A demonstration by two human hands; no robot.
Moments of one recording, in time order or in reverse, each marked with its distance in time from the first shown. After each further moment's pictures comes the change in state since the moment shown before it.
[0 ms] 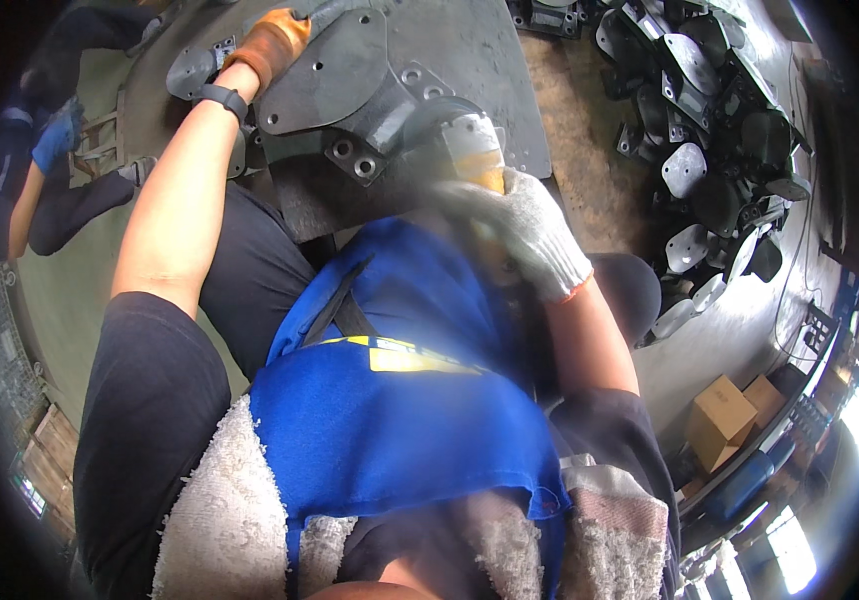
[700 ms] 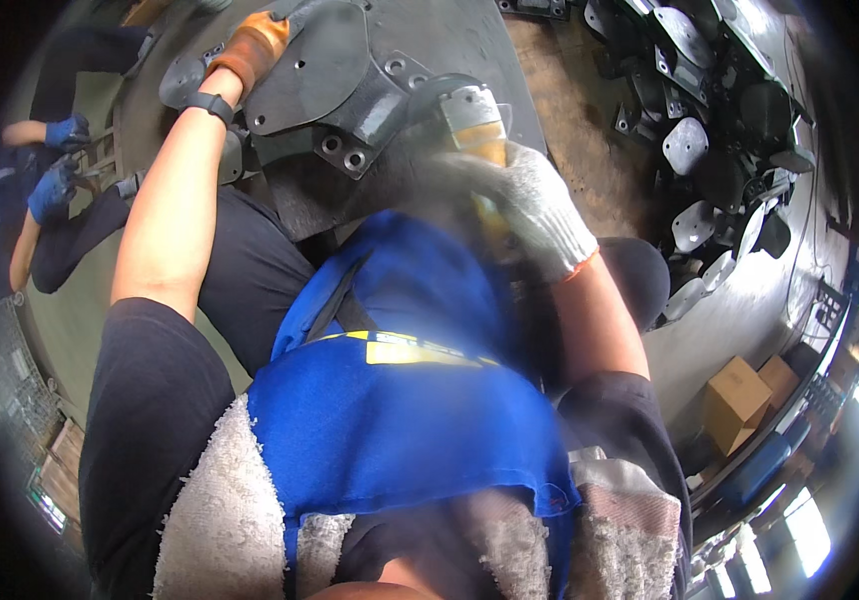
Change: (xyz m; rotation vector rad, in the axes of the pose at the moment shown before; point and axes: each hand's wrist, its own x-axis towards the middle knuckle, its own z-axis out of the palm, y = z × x) left_hand 0.012 -0.031 0.025 0.224 0.027 0.236; right_hand 0.000 -0.002 -0.003 0.084 0.062 -0.038
